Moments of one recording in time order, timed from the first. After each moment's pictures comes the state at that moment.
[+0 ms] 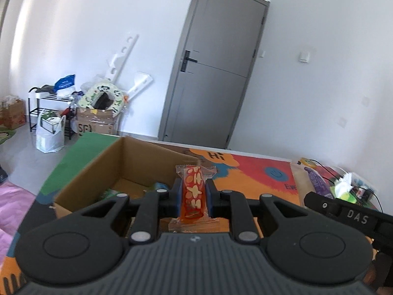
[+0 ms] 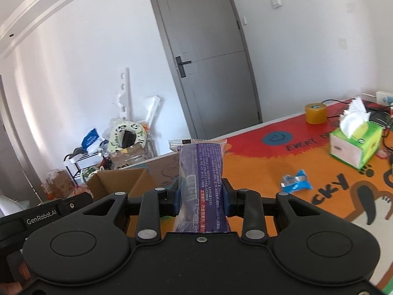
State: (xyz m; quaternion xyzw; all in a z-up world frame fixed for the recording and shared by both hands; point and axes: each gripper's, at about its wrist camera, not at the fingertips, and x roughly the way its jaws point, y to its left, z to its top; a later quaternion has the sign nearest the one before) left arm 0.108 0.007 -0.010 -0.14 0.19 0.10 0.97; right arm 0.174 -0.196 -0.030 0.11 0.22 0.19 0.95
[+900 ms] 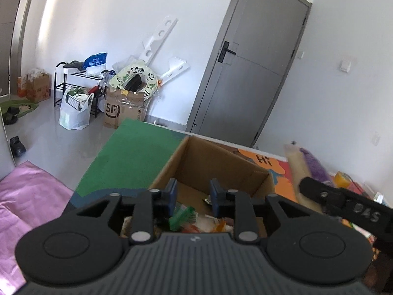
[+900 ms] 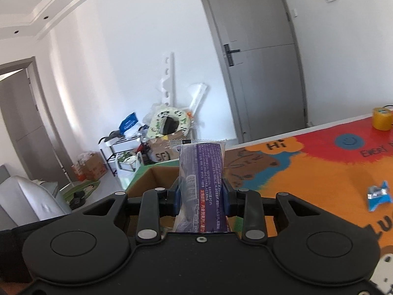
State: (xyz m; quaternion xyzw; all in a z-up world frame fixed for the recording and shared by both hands) left arm 0.121 0.099 -0.023 -0.19 0.22 0.15 0.94; right arm 0.201 -0.086 -0.026 0.08 0.23 0.29 0.92
